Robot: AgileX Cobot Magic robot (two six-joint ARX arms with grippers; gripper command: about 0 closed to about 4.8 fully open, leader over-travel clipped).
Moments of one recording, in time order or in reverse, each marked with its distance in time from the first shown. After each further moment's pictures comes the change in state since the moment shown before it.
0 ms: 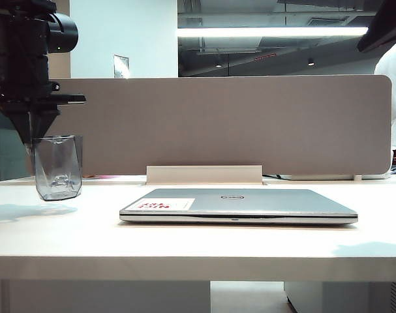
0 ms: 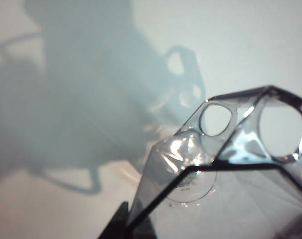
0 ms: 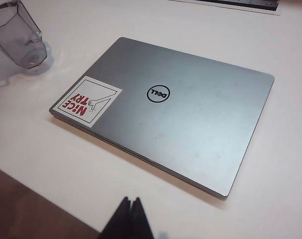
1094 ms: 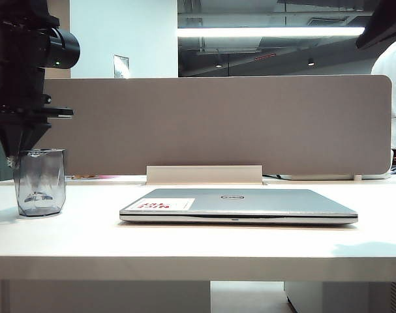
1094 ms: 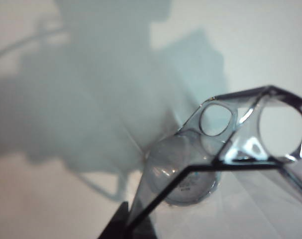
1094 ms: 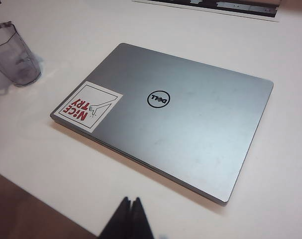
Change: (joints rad) left arm -0.008 0.026 -0.026 -0.076 -0.069 -0.204; right arm 0.000 0.000 0.000 0.018 0.000 0.000
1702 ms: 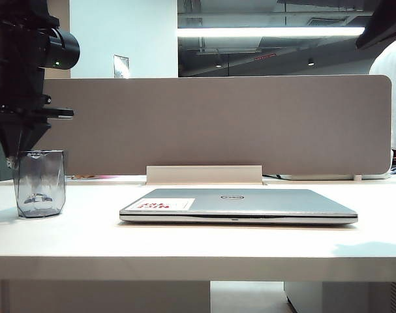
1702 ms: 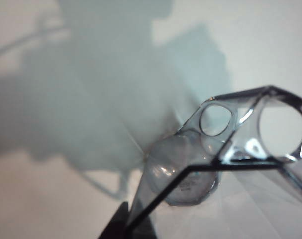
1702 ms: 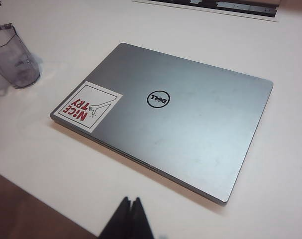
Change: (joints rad) left arm 0.000 0.000 0.000 -0.012 0.007 0.017; right arm 0.000 0.000 0.000 0.000 0.000 0.000
